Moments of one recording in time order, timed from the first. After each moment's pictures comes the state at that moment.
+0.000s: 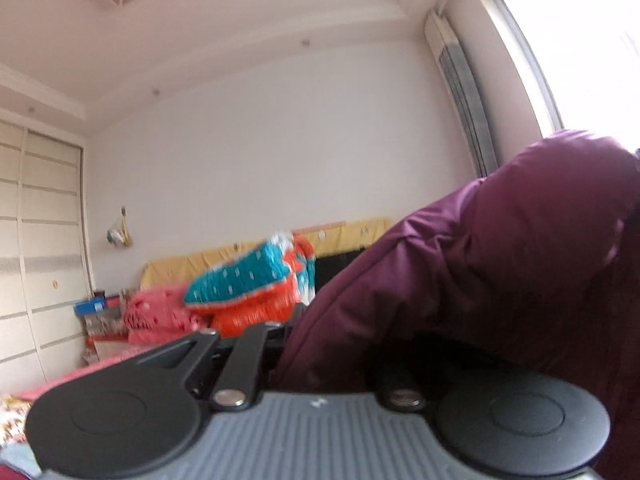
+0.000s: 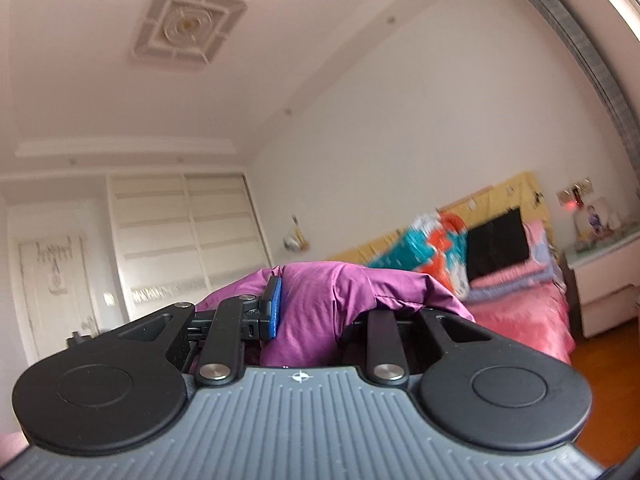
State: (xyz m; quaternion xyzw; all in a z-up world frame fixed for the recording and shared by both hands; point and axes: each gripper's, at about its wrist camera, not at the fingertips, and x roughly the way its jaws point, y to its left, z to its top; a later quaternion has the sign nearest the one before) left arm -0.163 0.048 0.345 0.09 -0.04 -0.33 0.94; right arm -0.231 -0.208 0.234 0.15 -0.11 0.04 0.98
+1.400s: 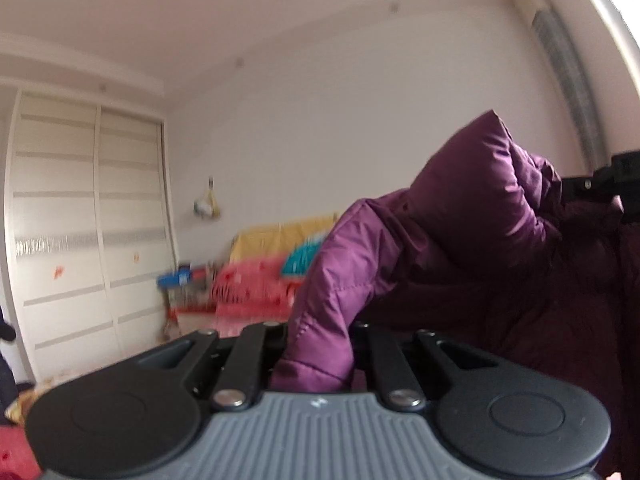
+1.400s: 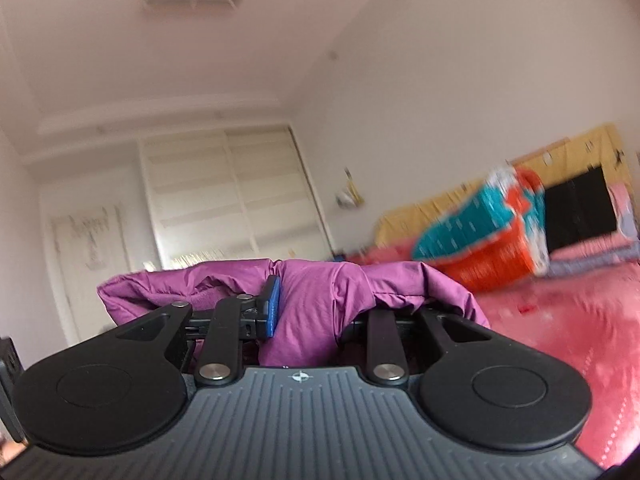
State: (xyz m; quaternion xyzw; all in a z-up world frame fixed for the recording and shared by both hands) left arm 0.022 0.046 0.277 0.09 0.01 -0.19 0.98; right arm 0.029 -0.195 0.344 0.15 -0.02 0.12 0.98
